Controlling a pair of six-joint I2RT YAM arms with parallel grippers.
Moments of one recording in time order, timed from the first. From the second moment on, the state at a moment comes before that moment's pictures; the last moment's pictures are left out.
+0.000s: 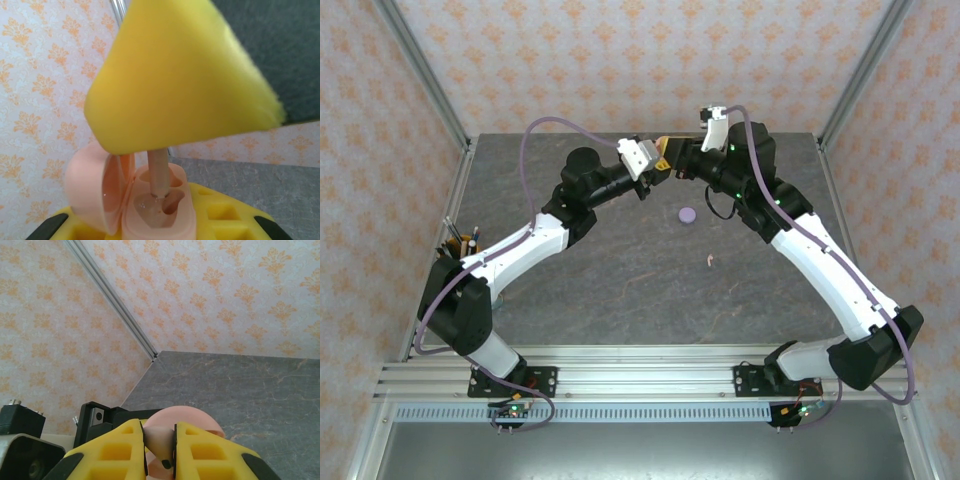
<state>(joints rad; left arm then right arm) -0.54 1.58 1.22 0.47 0.45 0.24 0.56 1.34 1.46 -0.30 -0.19 0.45</state>
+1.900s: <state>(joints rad) -0.54 1.59 1.08 0.62 0.40 0.10 0.46 1.35 1.56 -0.53 -0.19 0.59</state>
